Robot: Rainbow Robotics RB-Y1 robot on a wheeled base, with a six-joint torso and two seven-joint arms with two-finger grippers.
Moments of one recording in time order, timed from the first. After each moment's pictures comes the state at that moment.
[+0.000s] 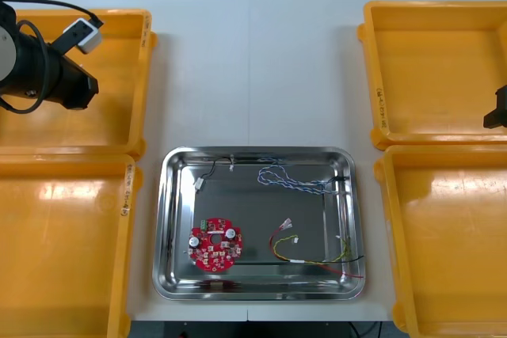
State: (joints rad) right arm -0.42 -0.89 -0.15 -1.93 -0.88 1.85 1.05; left arm -0.59 0.83 -0.14 -1.57 0.84 1.29 -1.95
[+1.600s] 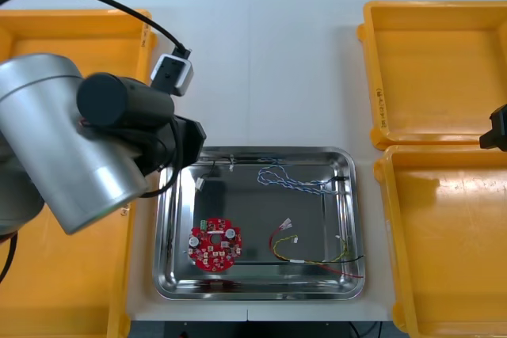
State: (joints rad) right arm -0.33 -0.89 -0.16 -1.99 -0.88 1.82 1.14; left arm -0.60 0.68 -0.60 -2.35 0.38 1.75 -0.85
